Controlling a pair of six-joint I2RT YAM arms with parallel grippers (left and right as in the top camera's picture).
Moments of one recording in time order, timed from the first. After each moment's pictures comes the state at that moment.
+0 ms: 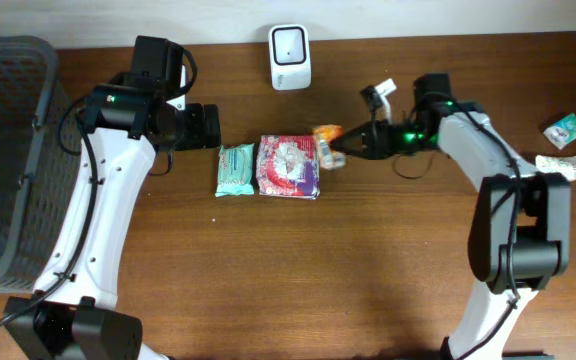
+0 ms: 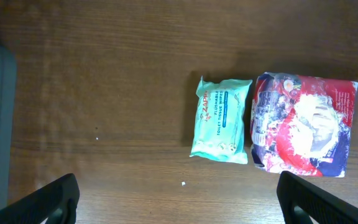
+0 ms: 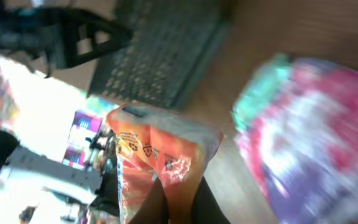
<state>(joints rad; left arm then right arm) -0.18 1.71 1.75 -1.17 -0.09 -0.22 0.04 2.05 1.46 -0.74 -1.43 -0.26</state>
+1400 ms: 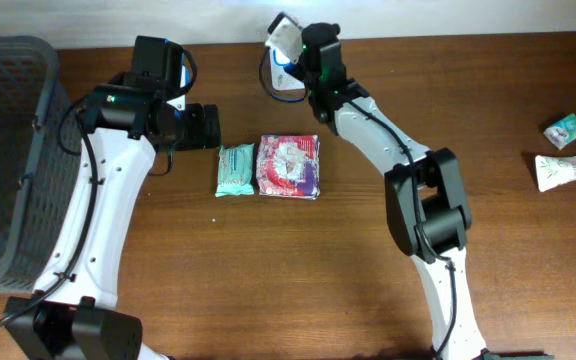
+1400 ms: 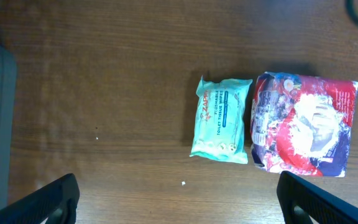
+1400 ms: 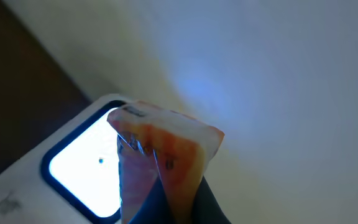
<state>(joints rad) -0.18 1.71 1.75 -1.17 -0.09 -0.22 0.39 2.41 1.96 0.12 0.17 -0.75</state>
